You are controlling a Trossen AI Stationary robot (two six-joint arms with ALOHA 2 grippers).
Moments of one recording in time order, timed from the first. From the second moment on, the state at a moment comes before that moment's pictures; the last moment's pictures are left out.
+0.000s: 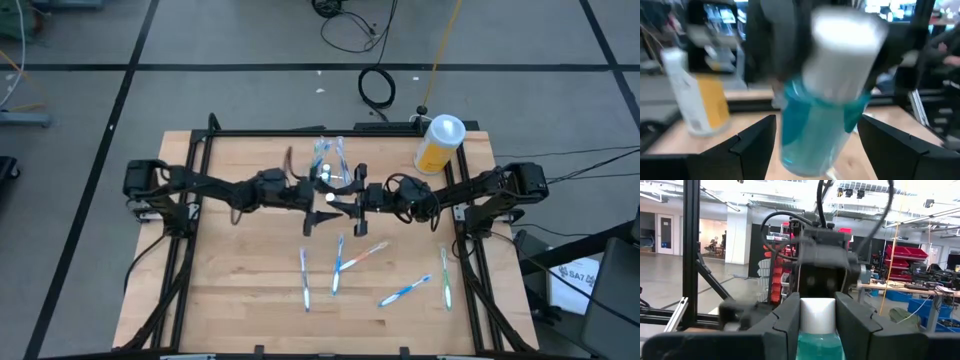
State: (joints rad) left arm 0.08 1.66 0.85 0.78 0.21 0.03; right arm -0.03 1.53 0.65 1.17 -0.05 -0.09
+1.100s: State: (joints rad) left arm 0.08 1.69 0.87 0.67 0.17 0.05; right arm -0.03 1.53 0.65 1.11 -0.05 -0.12
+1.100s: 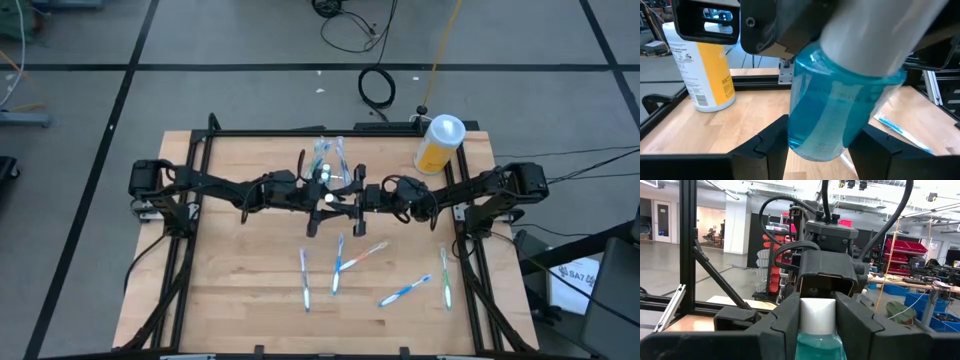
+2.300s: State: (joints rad) left arm 0.09 1.69 0.87 0.47 0.06 0.02; right arm -0.11 1.53 0.65 0.90 -0.06 0.09
